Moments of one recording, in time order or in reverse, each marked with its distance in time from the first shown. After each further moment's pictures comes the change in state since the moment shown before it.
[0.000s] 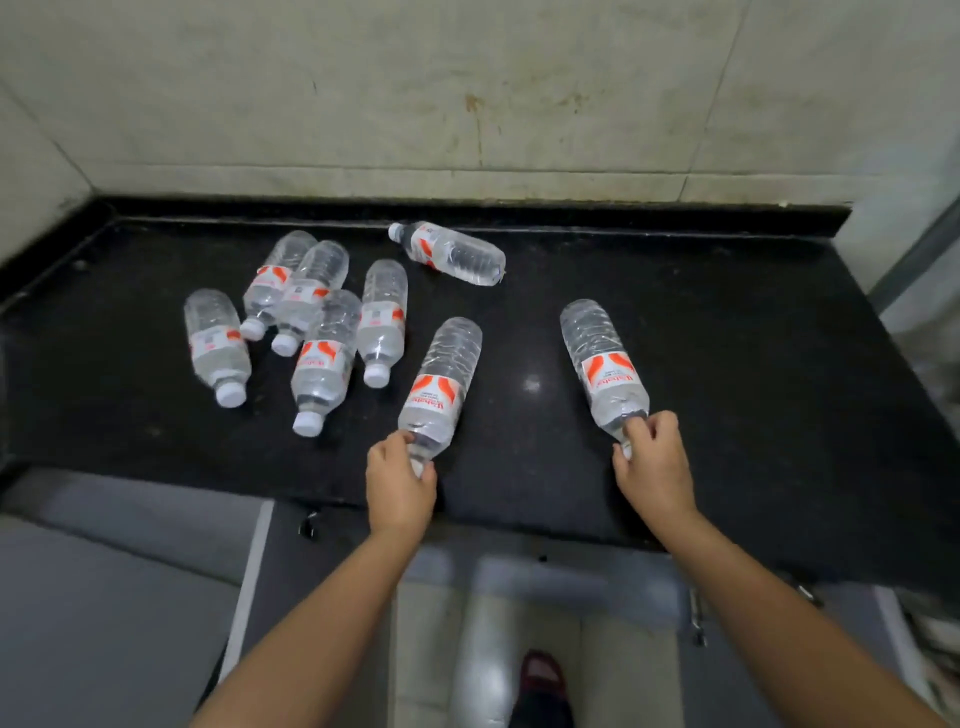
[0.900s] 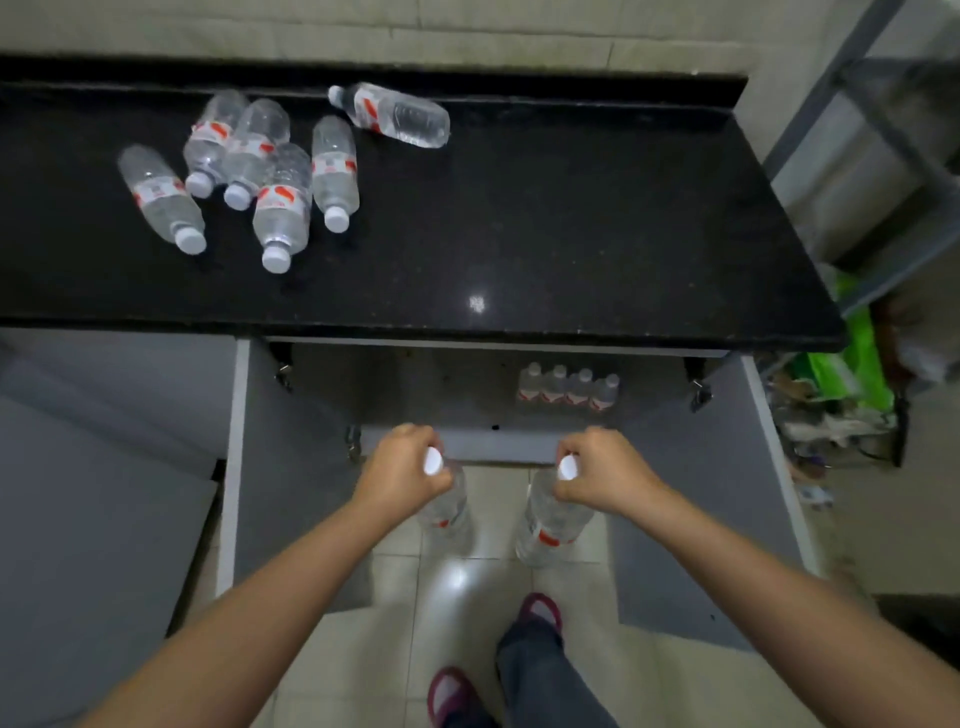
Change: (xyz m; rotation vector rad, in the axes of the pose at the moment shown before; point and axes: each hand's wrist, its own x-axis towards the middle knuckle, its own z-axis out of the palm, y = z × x) left_hand -0.169 -0.080 -0.039 0.238 -0.501 0.306; right_hand -0.220 -0.033 -0.067 -0.058 -0.650 0.119
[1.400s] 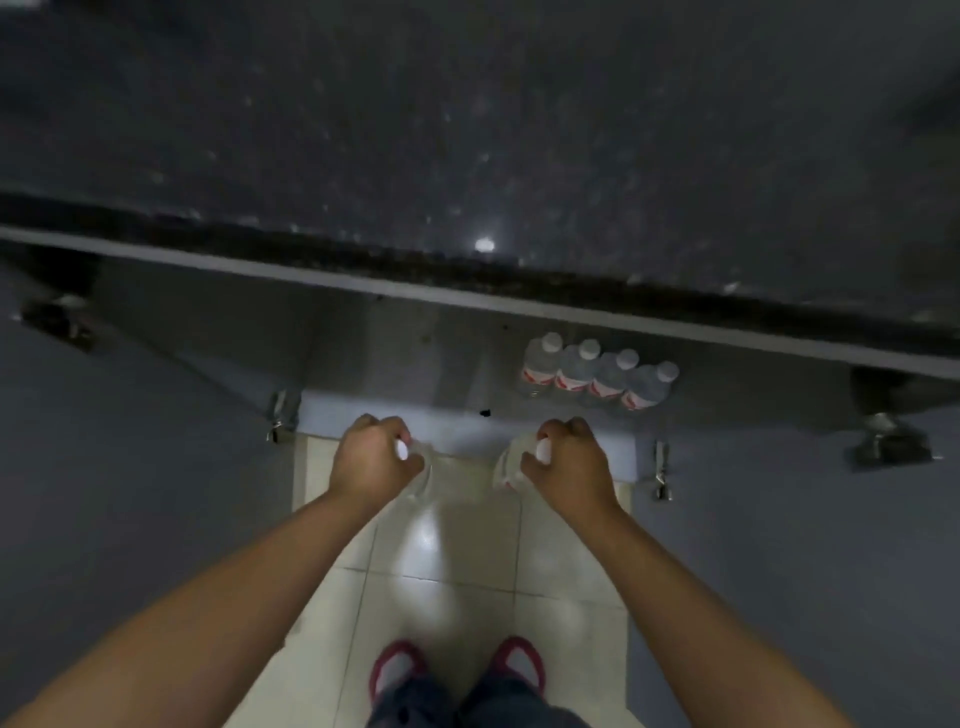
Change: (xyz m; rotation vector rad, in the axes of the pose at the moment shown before) left_hand 0.203 -0.107 0.193 -0.019 0.018 -0.270; right_hand 0.241 0.103 0.163 0.055 0.033 0.098
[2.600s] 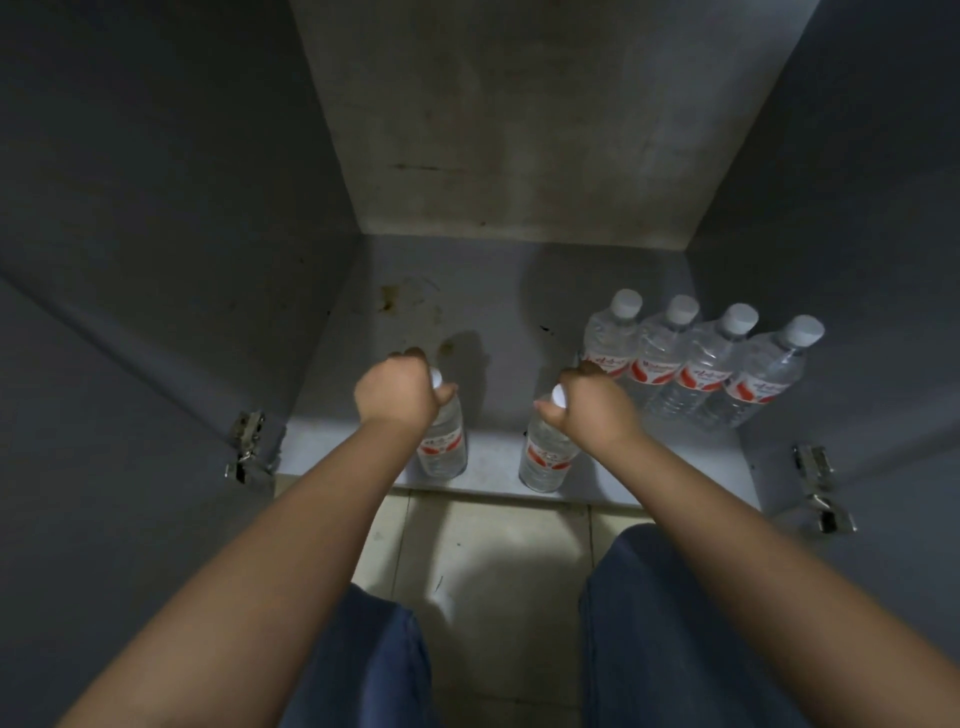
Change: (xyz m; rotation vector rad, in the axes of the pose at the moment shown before) left_hand 0.150 -0.059 0.109 0.417 0.212 0.091; right_hand 0.159 0.037 0.142 -0.194 0.222 -0.170
